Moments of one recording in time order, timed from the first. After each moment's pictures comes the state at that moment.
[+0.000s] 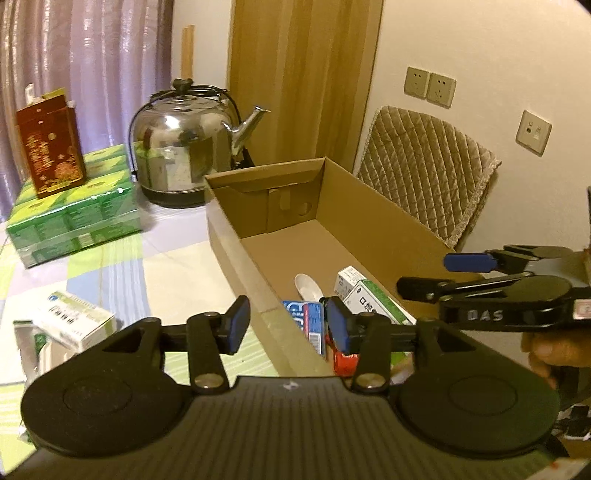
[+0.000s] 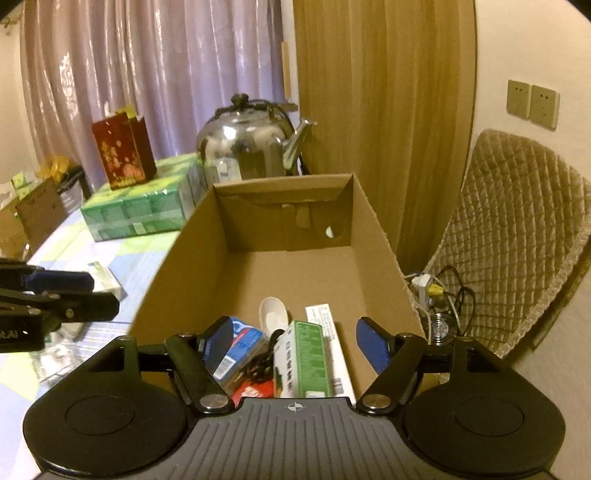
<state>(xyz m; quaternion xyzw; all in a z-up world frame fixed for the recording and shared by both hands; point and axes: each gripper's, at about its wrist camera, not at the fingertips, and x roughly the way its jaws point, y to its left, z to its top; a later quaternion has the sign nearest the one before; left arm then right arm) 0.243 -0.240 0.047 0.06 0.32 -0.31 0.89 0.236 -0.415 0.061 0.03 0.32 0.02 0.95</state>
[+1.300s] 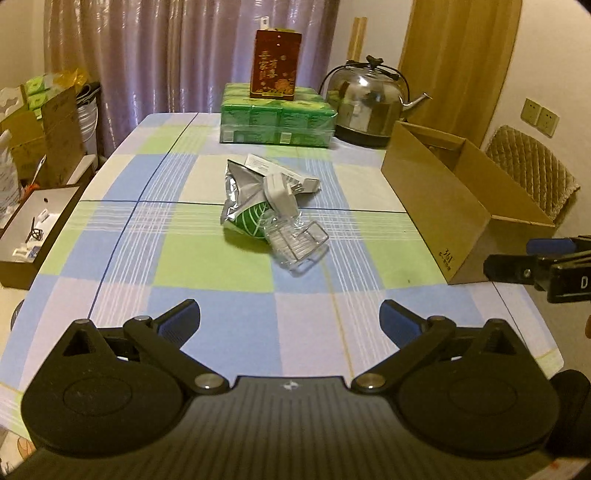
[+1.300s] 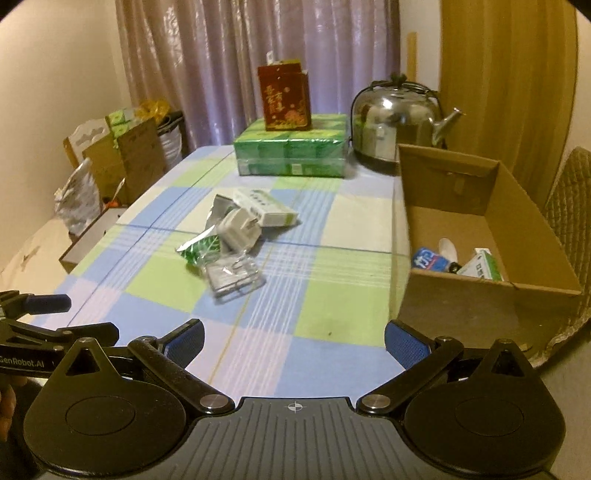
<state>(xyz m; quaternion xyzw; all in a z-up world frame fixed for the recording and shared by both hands) 0.101 -0.004 0.017 -0.02 0.37 -0.13 0.92 0.138 -0.232 0.055 -0.01 0.36 0.14 0.92</state>
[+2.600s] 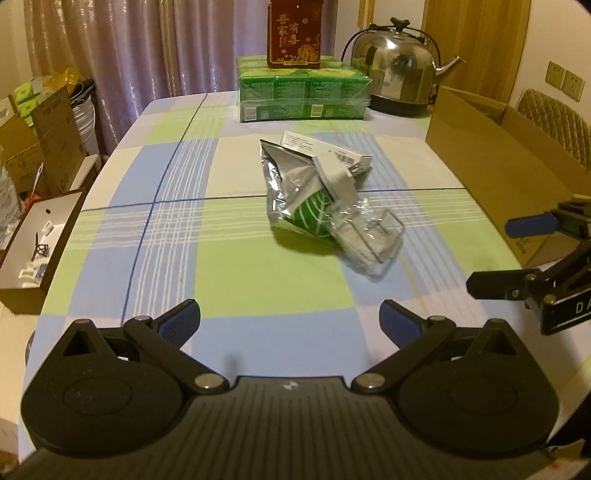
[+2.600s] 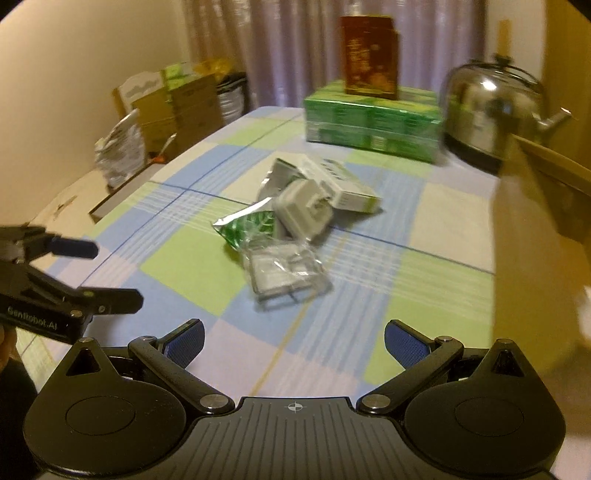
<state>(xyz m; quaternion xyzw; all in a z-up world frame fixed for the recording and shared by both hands) 0.195 0.031 -0.029 0.04 0.40 -0.13 0.91 0.230 -0.169 -0.019 -0.07 0.39 0.26 0.88</state>
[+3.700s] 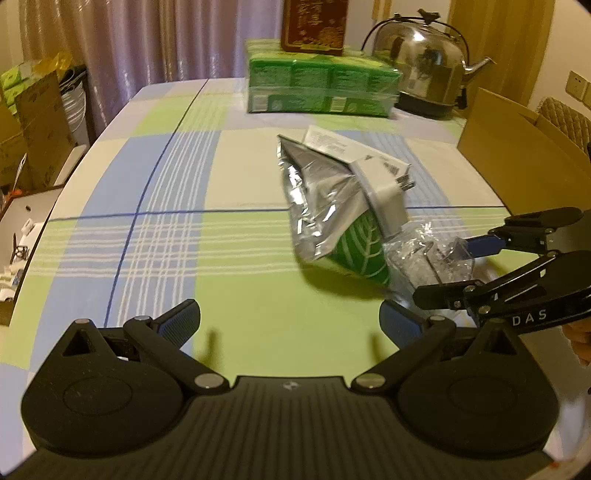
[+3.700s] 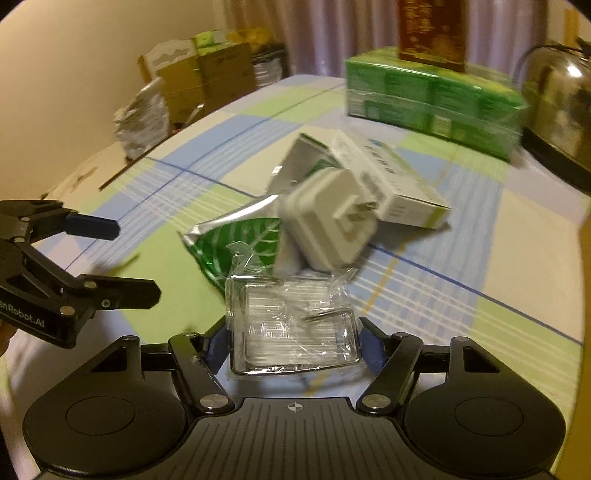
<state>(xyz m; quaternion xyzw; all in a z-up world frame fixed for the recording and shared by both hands) 0.271 0.035 -0.063 0.02 0.41 -0.14 0.90 0.324 -0.142 -0.071 -0.08 0.42 0.29 0.86</state>
